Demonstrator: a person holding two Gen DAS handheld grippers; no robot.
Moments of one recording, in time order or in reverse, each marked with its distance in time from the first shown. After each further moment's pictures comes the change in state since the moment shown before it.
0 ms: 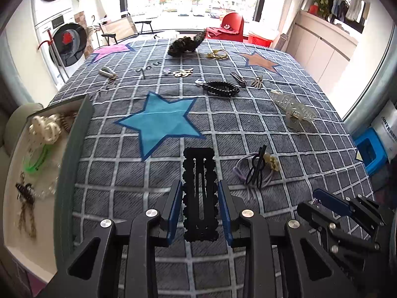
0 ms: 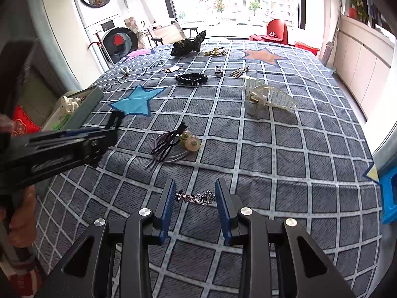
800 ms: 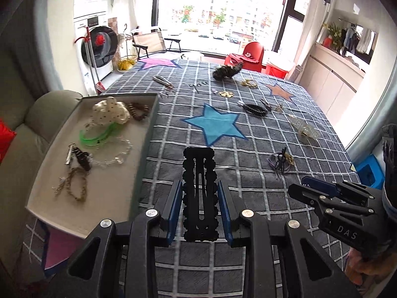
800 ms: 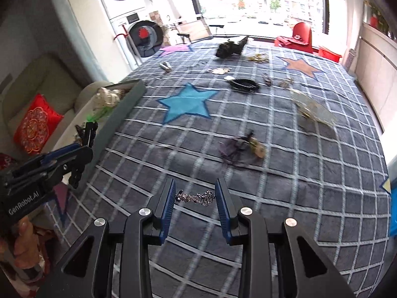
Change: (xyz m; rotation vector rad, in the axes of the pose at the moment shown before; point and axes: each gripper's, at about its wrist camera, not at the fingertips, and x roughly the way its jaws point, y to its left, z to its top) left arm -0.086 0.076 -0.053 -0.122 -0.149 0.042; right arm -0.017 0.079 0.015 -0.089 0.023 0.114
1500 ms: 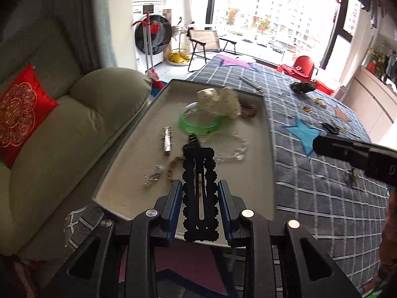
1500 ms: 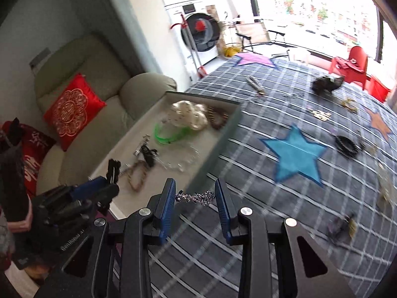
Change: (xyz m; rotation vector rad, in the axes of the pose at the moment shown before) left arm -0.002 0.146 -0.014 -0.172 0.005 0.193; right arm 0.059 0.144 0.081 -0.182 0.048 0.199
